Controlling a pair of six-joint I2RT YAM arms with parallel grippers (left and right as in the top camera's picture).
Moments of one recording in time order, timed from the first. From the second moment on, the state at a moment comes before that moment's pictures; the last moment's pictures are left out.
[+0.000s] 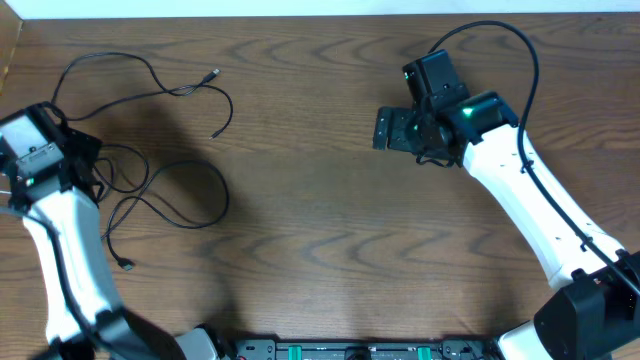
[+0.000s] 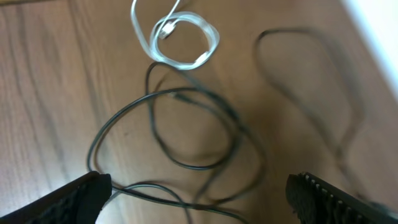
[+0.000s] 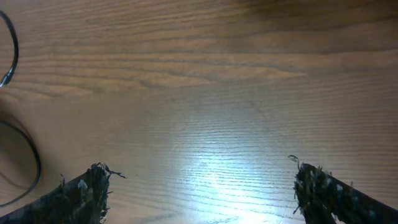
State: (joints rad) left arm 0.54 1.46 1.16 -0.60 -0.28 -0.63; right arm 0.43 1.68 1.48 -0.92 -0.06 0.58
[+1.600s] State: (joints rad) left arm 0.56 1.62 1.16 -0.71 -0.13 -0.73; right arm 0.50 1.68 1.48 -0.90 -0.06 0.58
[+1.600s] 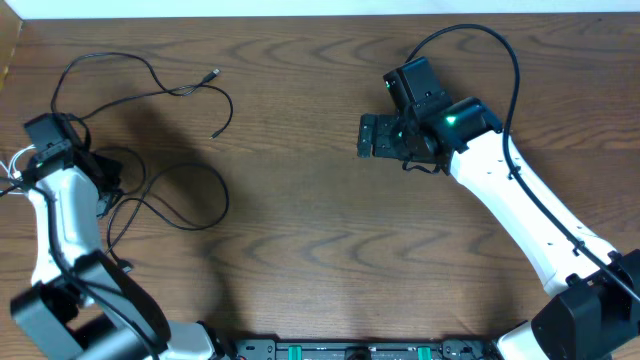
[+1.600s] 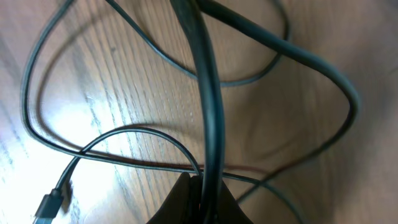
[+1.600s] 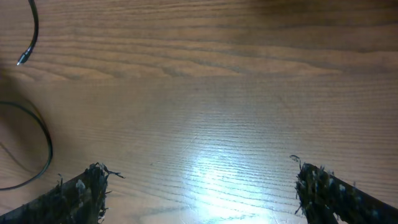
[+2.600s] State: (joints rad) left arm 0.25 1.29 1.16 -0.98 -0.04 -0.63; right arm 0.50 1.68 1.48 -0.92 -0.06 0.58
